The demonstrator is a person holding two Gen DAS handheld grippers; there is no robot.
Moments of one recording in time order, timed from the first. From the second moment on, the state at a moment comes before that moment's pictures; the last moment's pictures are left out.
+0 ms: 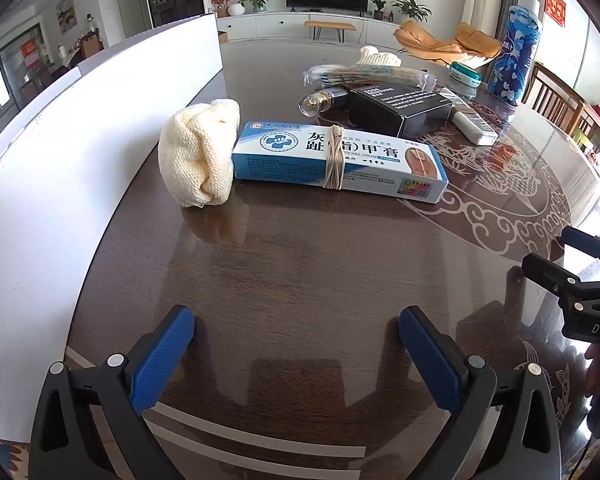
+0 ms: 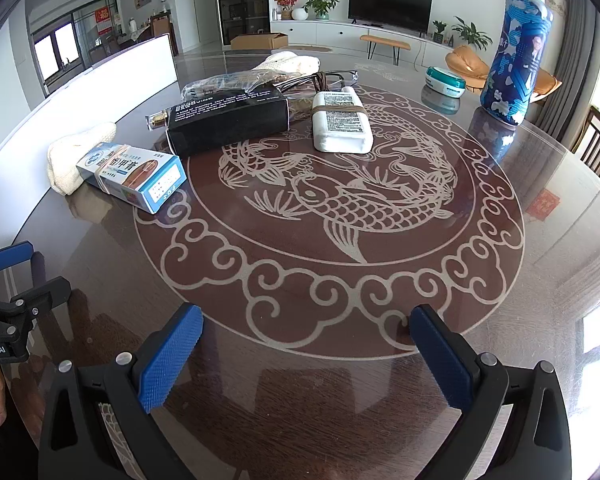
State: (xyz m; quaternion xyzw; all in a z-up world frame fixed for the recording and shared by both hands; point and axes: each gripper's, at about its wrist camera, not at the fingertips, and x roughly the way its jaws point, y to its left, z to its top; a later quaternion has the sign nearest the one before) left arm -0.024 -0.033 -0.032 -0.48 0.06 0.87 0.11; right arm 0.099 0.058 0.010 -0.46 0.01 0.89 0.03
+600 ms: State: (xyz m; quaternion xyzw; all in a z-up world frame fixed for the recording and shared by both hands) left arm -0.088 -0.063 -0.030 -0.49 0.07 0.86 0.10; right arm 0.099 0.058 0.010 -0.46 0.01 0.89 0.04
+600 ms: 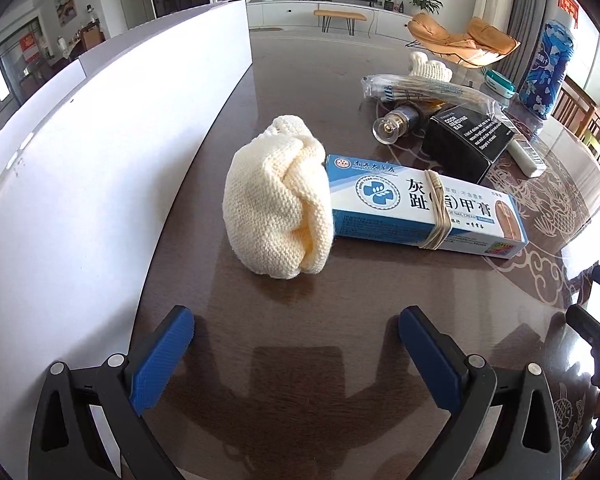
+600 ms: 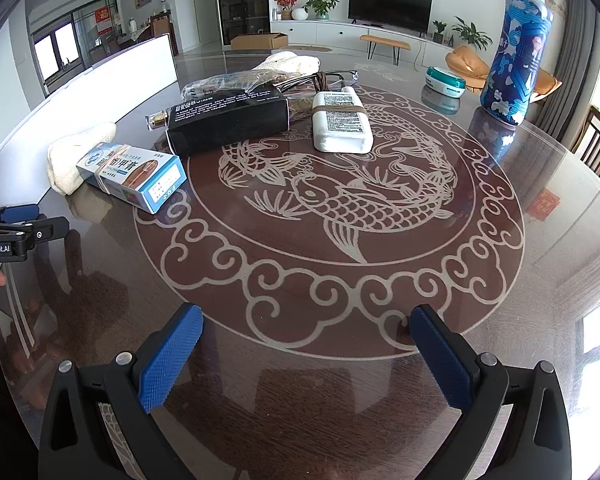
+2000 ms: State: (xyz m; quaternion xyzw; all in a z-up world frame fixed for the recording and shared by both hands) left arm -0.014 -0.048 -0.024 -0.43 0.05 0.89 0.14; right arm -0.010 -0.049 0.011 -0.46 -0.08 0.87 -0.17
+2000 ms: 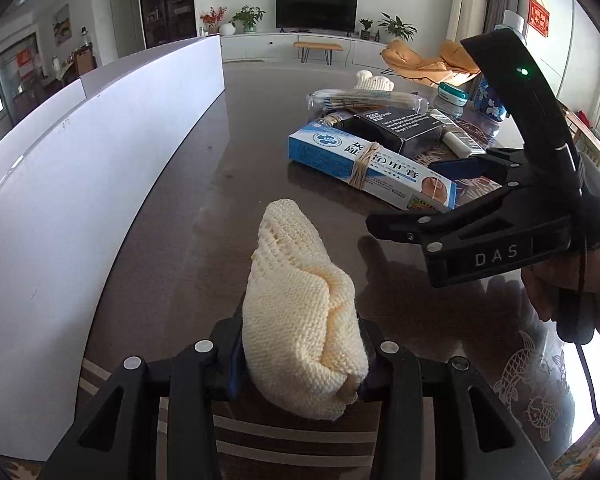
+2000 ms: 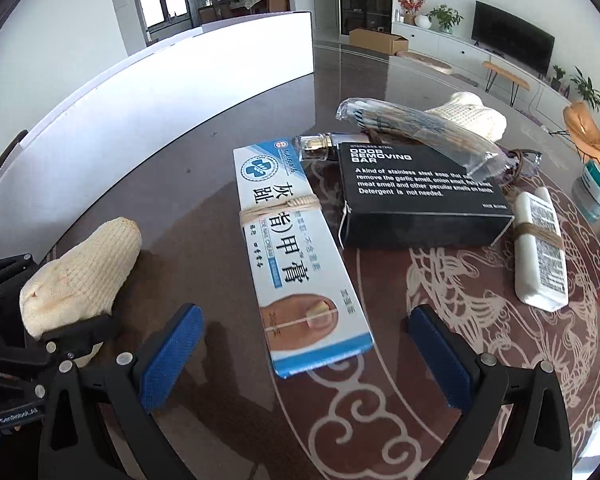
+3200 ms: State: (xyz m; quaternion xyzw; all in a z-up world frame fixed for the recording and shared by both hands) left arm -0.023 0.053 -0.030 -0.43 0.09 0.88 0.19; right arm 0.113 0.074 0.016 -0.44 0.05 0.90 0.03
